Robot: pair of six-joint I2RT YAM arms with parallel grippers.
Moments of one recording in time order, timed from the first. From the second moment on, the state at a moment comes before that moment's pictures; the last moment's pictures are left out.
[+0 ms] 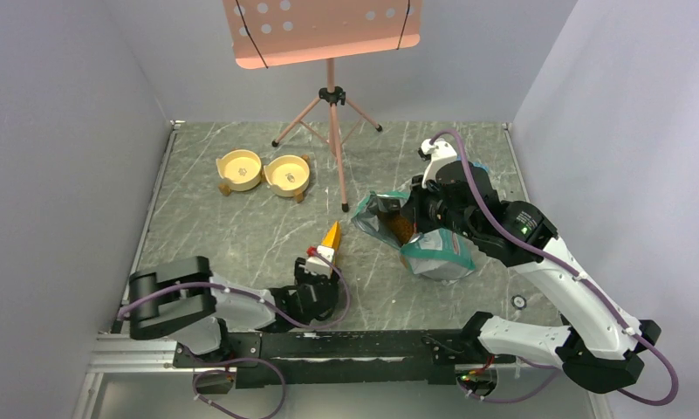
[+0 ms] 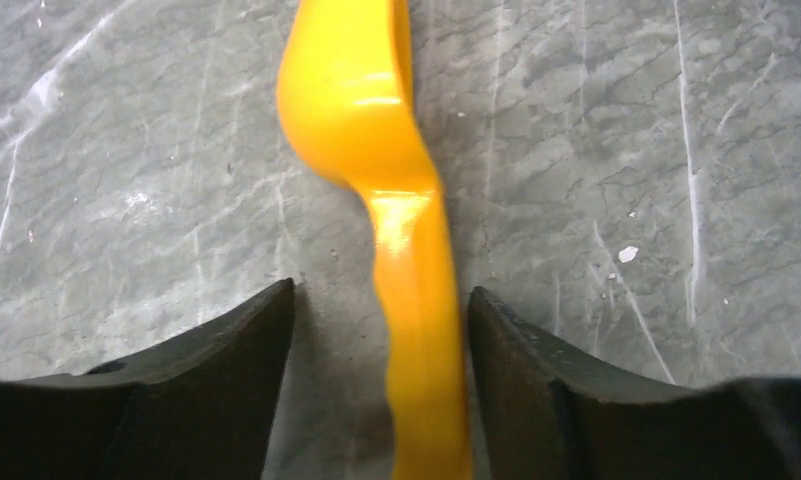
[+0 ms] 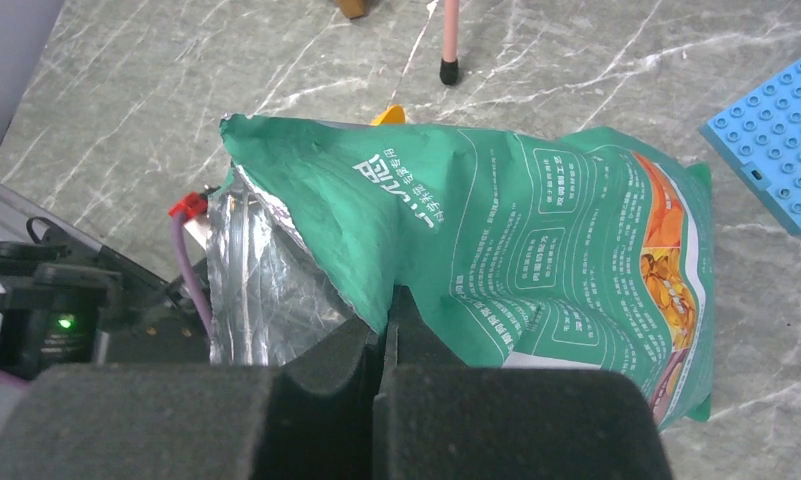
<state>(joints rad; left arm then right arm) -1.26 1.47 0.37 0.39 -0.79 -0.63 0.81 1.04 1.41 -0.96 0.18 0.39</state>
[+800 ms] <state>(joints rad) -1.36 0.84 0.57 -0.35 -0.48 -0.88 0.81 1.04 1.41 -0.96 0.24 0.38</state>
